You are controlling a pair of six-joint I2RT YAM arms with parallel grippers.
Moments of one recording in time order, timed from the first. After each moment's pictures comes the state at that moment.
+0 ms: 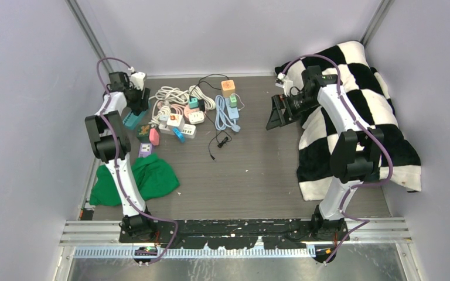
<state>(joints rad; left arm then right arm) 0.24 2.28 1.83 -0.40 0.30 0.48 0.09 1.84 1.67 -1.15 -0.79 -0.34</state>
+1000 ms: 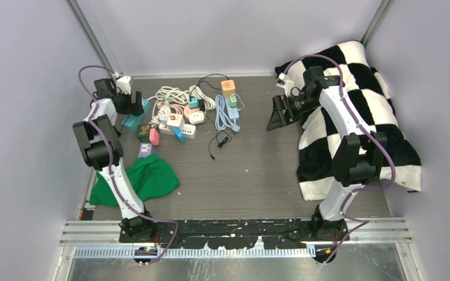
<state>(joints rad) 0.33 2.15 1.67 -0.36 0.40 0.38 0.09 1.79 1.64 -1.15 -0.80 -0.35</state>
